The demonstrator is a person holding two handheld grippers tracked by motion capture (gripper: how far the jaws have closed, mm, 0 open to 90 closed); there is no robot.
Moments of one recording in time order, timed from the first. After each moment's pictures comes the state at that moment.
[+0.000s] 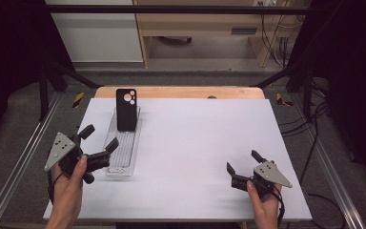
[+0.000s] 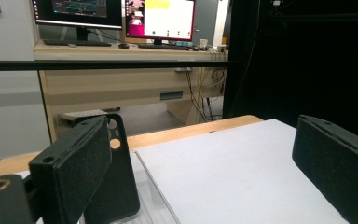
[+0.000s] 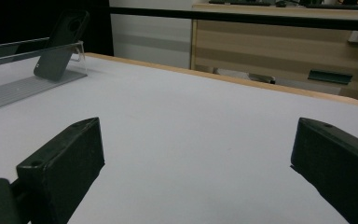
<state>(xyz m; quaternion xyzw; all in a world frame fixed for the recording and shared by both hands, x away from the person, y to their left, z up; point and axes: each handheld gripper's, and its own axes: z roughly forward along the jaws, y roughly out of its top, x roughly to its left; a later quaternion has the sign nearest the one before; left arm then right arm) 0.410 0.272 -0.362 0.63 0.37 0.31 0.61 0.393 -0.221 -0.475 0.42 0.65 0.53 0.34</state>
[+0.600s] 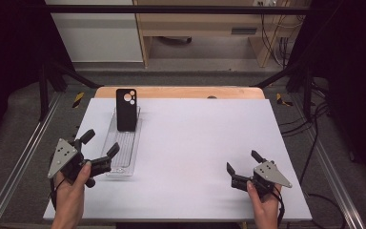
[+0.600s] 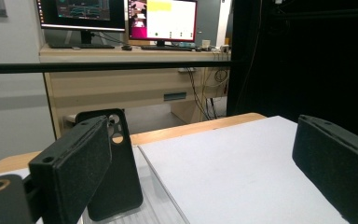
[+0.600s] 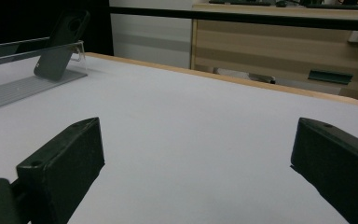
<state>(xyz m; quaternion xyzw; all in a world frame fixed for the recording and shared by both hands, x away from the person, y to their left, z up) 0.402 0.272 -0.376 0.63 0.37 0.33 0.60 0.393 -0.221 -0.475 0.42 0.65 0.53 0.34</state>
